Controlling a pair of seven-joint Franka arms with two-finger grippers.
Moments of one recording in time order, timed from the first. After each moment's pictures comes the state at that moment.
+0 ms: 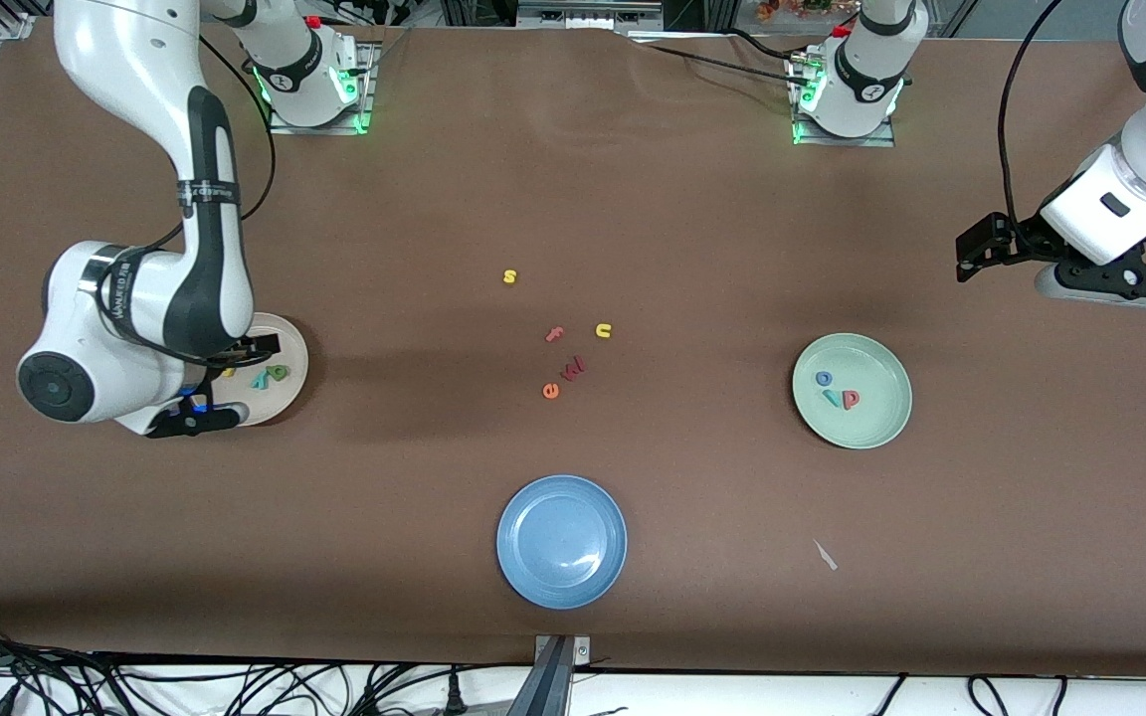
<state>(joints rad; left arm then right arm) 0.05 0.00 -0.12 -1.72 0.01 1.71 0.03 0.64 0.66 -0.69 -1.52 0.34 1.58 -0.28</state>
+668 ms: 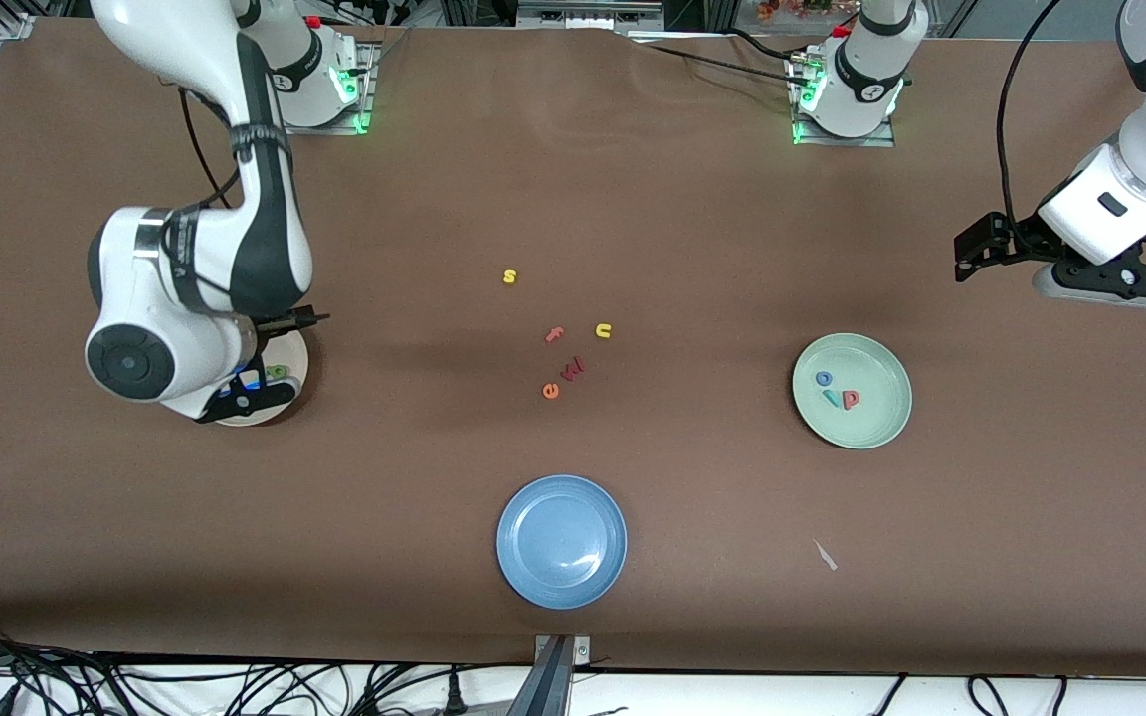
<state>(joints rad) 0.04 0.00 -0.12 -1.71 0.01 1.71 0.03 0.75 0.57 -0.66 -1.46 0.20 1.48 -0.20</state>
